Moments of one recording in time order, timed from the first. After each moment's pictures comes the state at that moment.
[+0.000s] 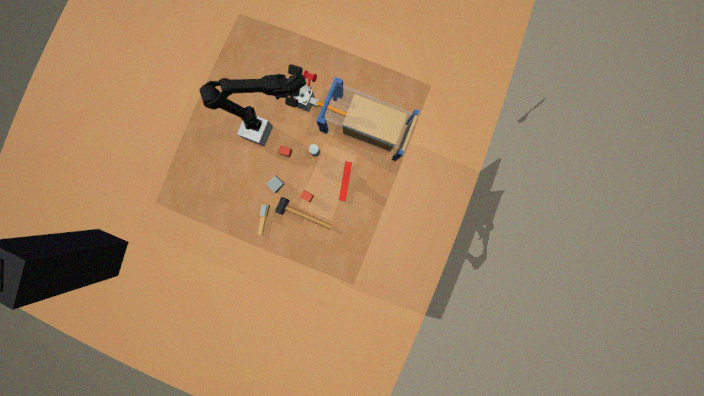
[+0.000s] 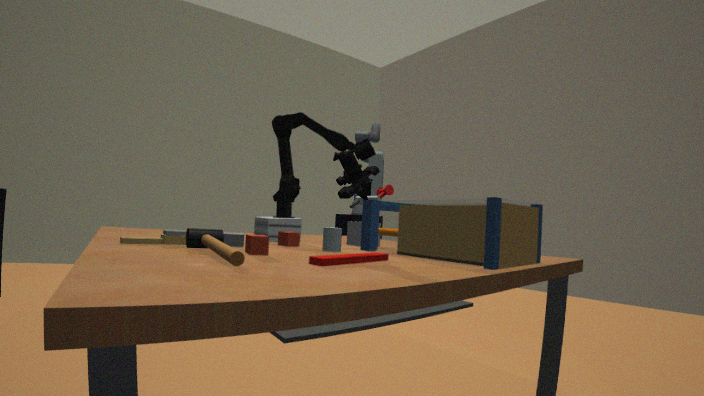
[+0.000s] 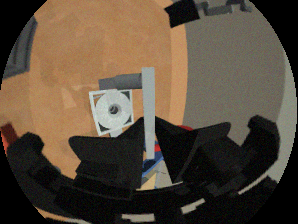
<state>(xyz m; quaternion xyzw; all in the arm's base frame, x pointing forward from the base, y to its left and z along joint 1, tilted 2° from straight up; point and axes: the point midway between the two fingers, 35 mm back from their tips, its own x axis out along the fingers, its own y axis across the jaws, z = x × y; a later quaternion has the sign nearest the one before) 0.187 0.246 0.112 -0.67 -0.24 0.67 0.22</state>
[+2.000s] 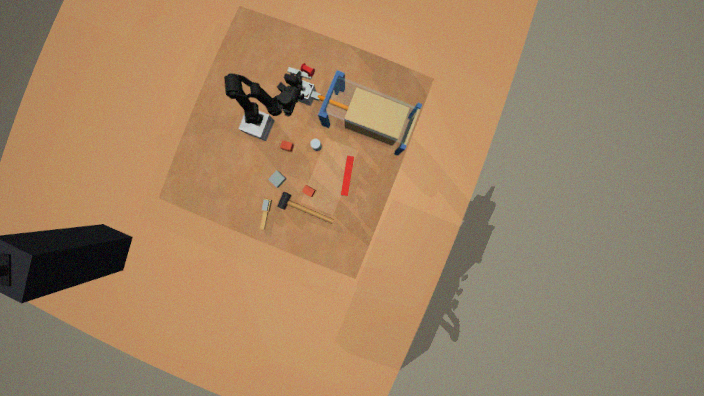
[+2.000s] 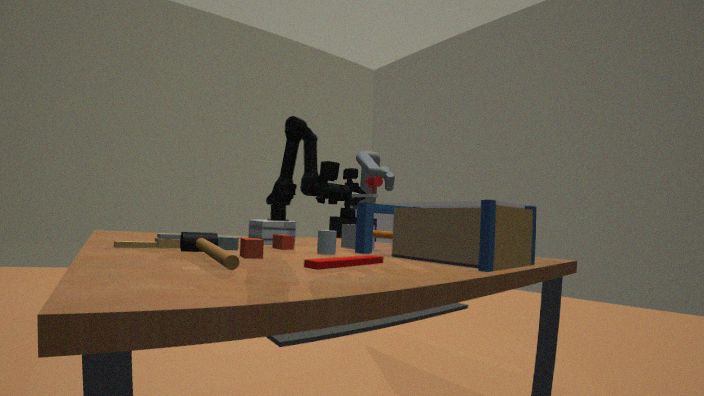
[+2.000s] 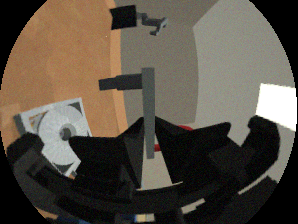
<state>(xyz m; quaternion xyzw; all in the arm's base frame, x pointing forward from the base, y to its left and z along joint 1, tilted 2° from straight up) 0.186 0.244 0.111 -0.50 -0.50 0.52 0.48</state>
